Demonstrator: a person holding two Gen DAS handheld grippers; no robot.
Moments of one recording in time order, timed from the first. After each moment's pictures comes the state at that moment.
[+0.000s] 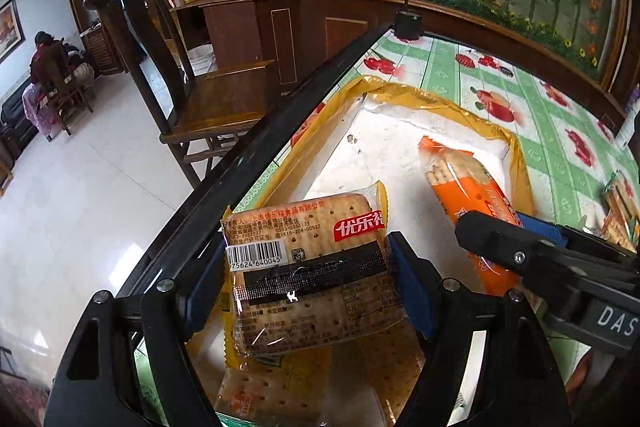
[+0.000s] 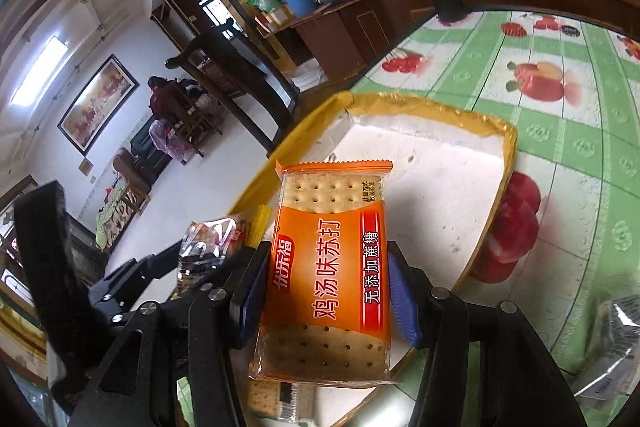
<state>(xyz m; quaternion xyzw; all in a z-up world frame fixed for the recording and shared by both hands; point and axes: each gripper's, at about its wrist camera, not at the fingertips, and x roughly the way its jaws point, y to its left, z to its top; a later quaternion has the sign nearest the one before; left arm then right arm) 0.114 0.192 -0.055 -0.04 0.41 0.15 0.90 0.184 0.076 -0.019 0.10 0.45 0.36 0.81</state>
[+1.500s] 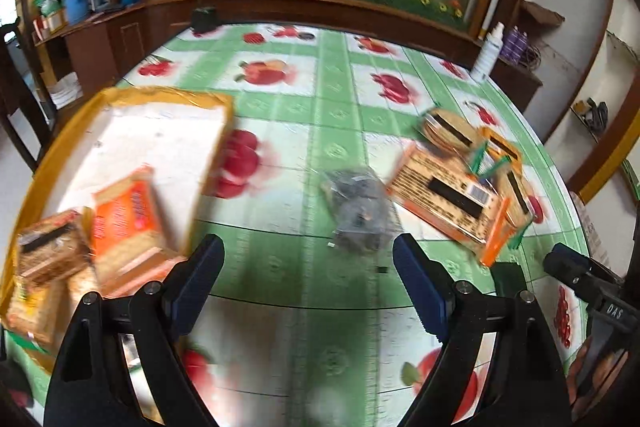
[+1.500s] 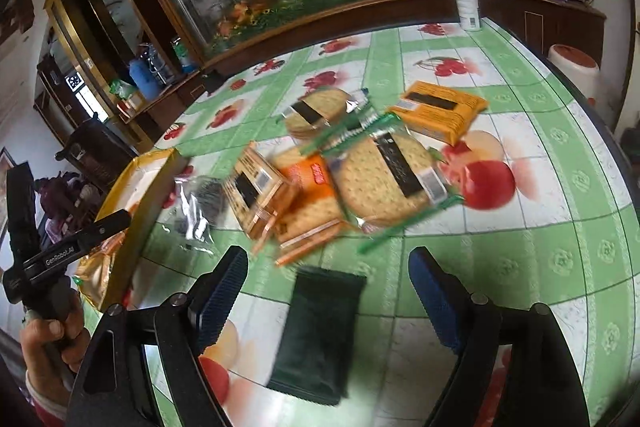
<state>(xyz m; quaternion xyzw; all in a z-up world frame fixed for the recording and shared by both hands) 0.107 0.009 -0.038 -0.03 0.42 -0.09 0.90 0.048 -0.251 -0.009 0.15 0.42 0.08 0.89</state>
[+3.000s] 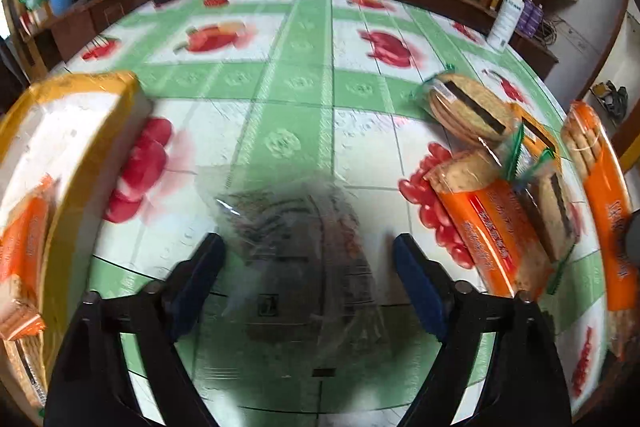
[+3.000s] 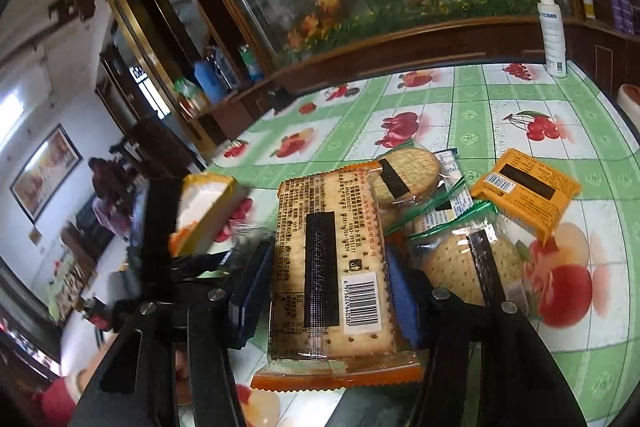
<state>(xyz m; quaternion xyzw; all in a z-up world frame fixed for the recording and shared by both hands) 0.164 -0.051 -0.089 0.00 0.46 -0.07 0.89 0.102 -0.234 0.012 0.15 0.36 0.21 0.90</state>
